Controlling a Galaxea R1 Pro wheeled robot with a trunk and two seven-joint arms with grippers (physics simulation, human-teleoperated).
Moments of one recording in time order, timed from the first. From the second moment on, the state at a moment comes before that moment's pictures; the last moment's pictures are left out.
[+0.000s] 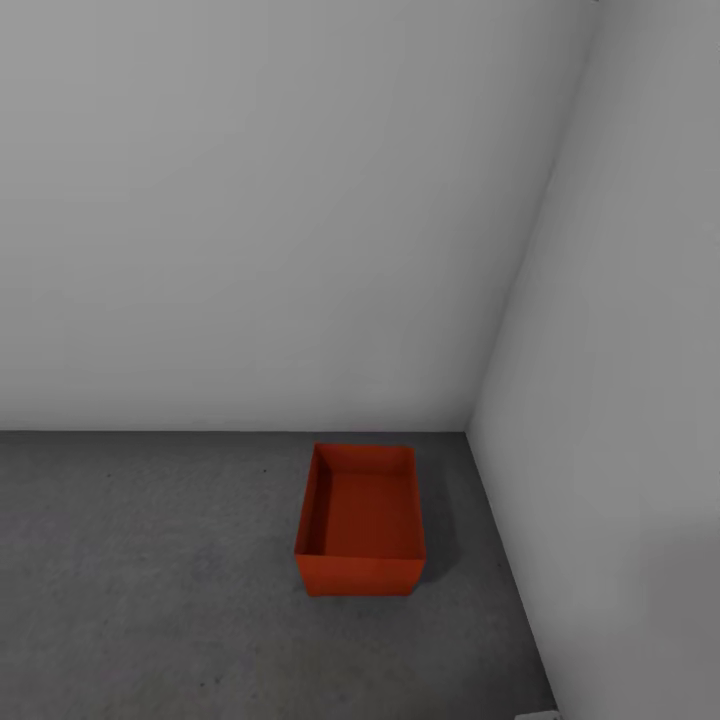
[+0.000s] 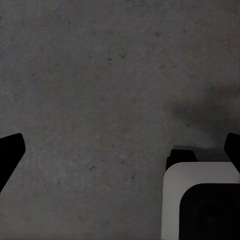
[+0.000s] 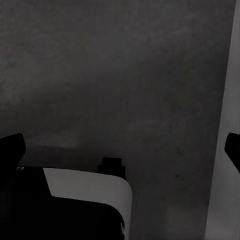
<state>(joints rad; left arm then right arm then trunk) -0.27 0.17 0.01 0.08 0.04 -0.55 -0.02 -0.43 -0.06 -0.01 0.07 0.08 -0.29 0.05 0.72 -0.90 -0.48</state>
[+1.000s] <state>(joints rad) -0.27 -0.03 0.01 0.08 0.04 -0.55 -0.02 -0.43 -0.06 -0.01 0.07 0.08 -0.29 0.05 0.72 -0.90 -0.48</state>
